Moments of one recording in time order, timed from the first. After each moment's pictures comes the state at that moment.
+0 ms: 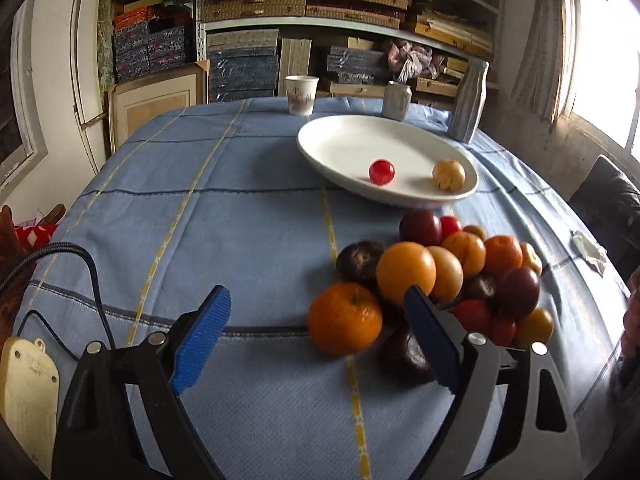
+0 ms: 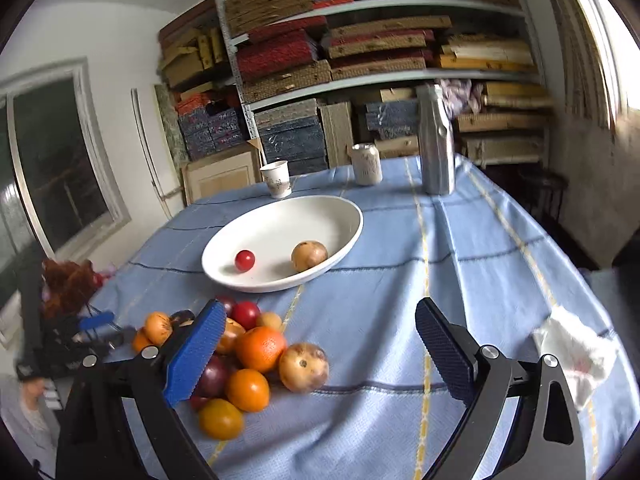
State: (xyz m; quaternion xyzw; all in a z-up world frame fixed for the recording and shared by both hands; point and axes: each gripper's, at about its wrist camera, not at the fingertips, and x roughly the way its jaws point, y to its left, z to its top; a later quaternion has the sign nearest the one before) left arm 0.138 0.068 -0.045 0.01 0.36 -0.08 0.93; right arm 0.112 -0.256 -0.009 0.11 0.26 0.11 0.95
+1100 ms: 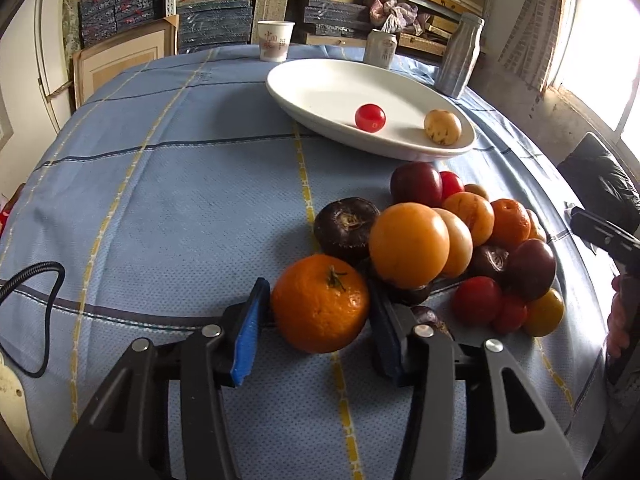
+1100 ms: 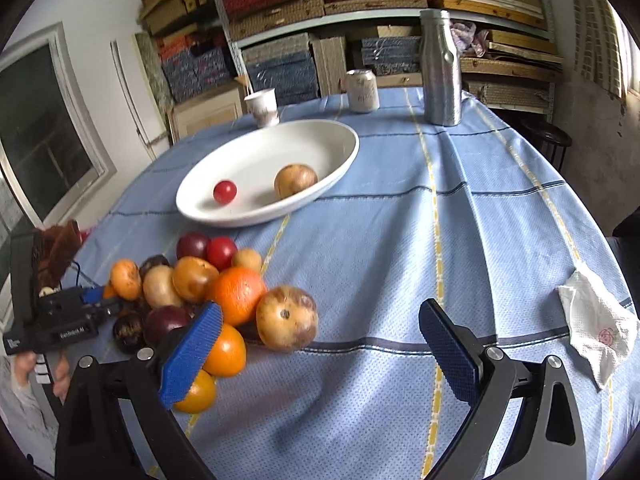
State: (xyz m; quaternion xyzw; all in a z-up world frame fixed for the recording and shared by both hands) left arm 0.172 0.060 -0.073 0.00 0.44 -0.13 0.89; right arm 0.144 -0.239 -0.048 0.07 0.38 0.11 0.92
